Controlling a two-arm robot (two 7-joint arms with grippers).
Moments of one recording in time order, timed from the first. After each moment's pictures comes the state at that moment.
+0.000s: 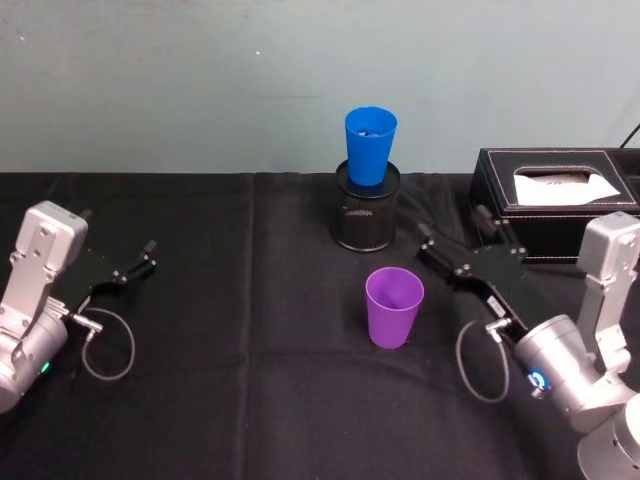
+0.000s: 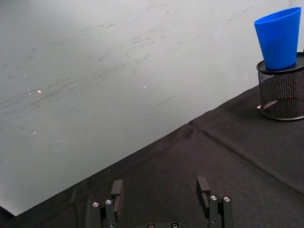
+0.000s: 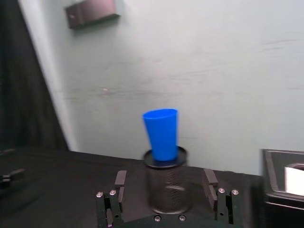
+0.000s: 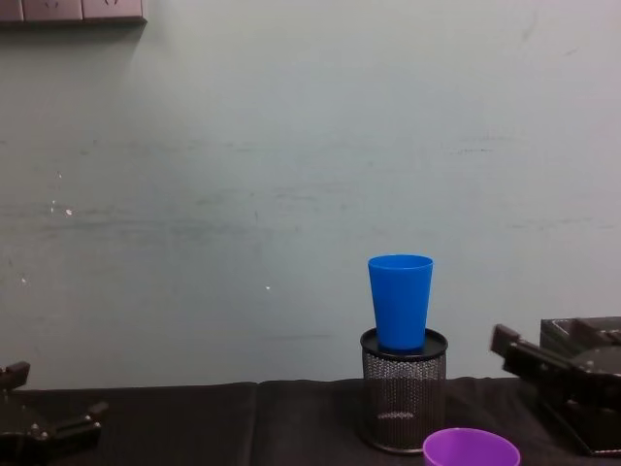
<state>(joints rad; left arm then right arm) -0.20 0.60 0.45 -1.41 -0.25 -0.12 0.03 0.06 0.24 -0.18 -1.48 0.35 -0.22 0.32</state>
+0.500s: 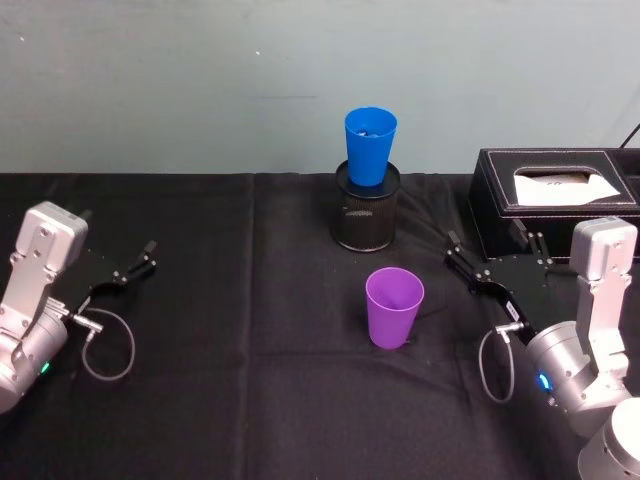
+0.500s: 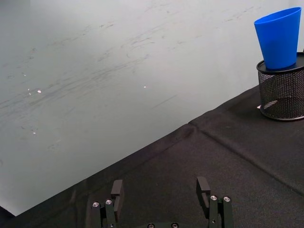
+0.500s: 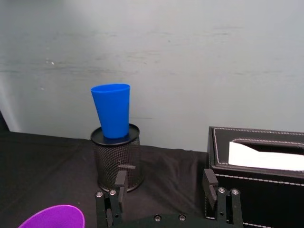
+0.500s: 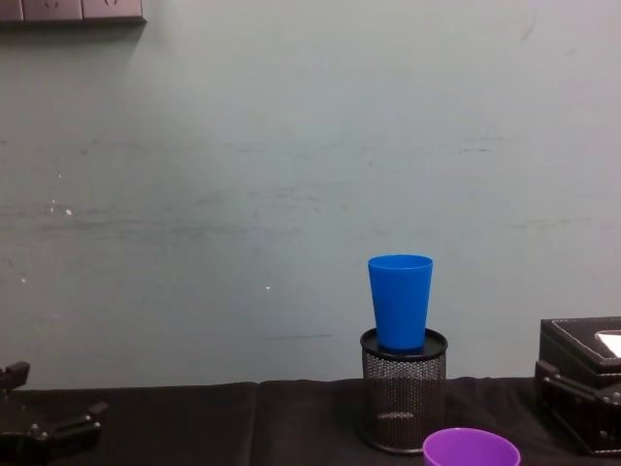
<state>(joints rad) -0.20 0.60 0.45 -1.41 -0.25 -0.12 0.03 0.04 0.20 -0.14 -1.48 0.17 -0.15 0.13</state>
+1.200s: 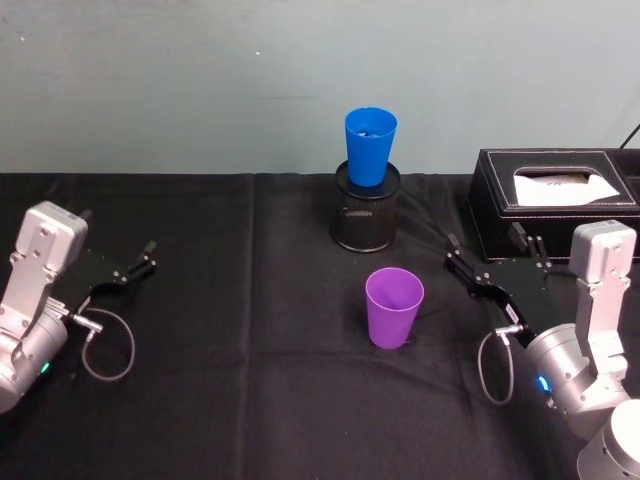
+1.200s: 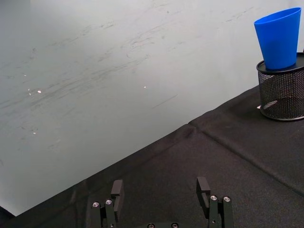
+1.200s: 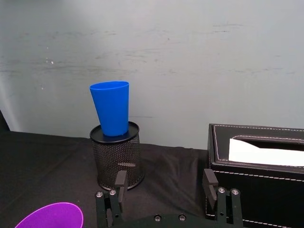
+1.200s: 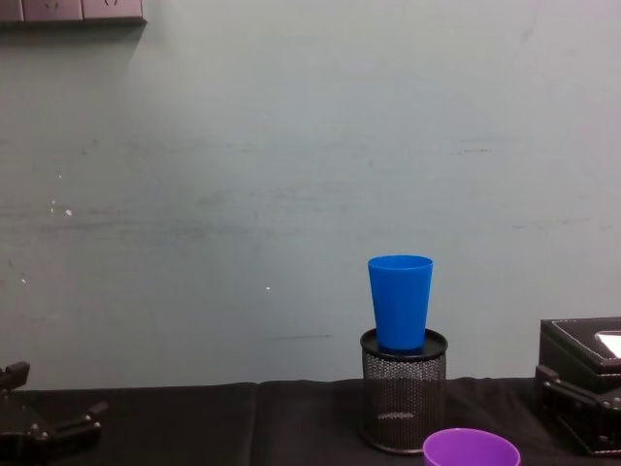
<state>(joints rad) -0.20 0.60 0.45 -1.41 -0.25 -0.12 0.03 0.04 0.19 -0.12 -1.46 0.17 -0.15 0.14</state>
